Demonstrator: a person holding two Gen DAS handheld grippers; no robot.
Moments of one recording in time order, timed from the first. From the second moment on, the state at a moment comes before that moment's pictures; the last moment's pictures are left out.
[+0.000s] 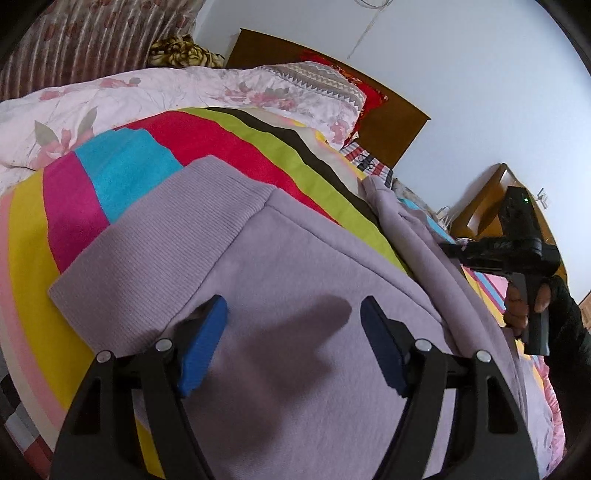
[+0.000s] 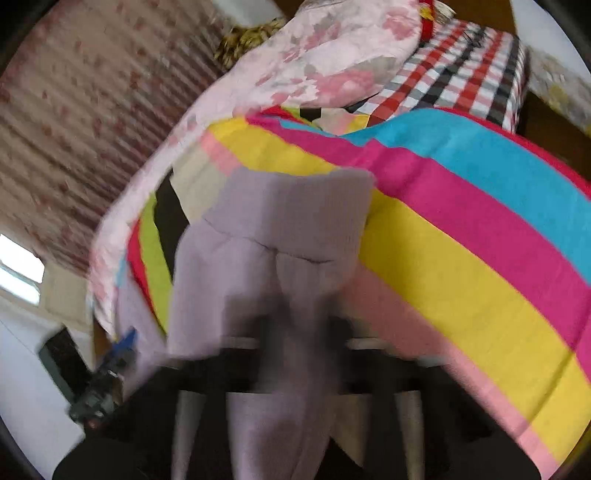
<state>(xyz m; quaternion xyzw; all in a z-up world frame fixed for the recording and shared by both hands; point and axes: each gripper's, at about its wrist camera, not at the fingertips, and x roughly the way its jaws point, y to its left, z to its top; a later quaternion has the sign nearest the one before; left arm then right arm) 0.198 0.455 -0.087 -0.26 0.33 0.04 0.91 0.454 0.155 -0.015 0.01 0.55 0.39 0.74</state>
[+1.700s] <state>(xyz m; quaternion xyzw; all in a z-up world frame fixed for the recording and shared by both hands) 0.115 0.508 -0.096 -0.41 0.27 0.07 0.87 0.300 0.297 0.030 -0.23 0.37 0.57 0.70</state>
